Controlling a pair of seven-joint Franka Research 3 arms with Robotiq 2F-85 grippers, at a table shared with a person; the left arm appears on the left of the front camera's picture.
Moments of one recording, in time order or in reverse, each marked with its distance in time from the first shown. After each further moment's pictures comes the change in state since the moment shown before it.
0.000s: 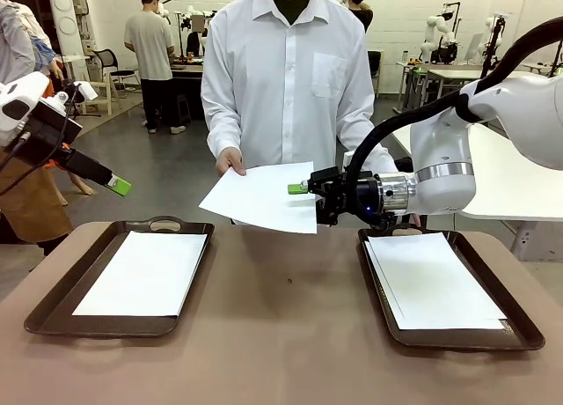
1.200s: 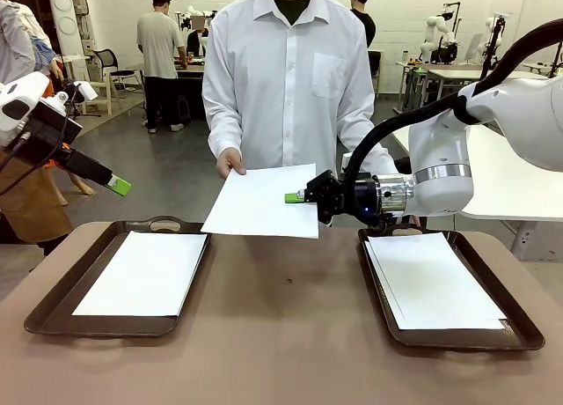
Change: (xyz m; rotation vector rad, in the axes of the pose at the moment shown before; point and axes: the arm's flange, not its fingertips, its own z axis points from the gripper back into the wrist) left arm 0.000 0.000 0.000 0.000 0.000 0.000; right arm 0.000 -0.001 -0.003 0.011 -0.007 -0.013
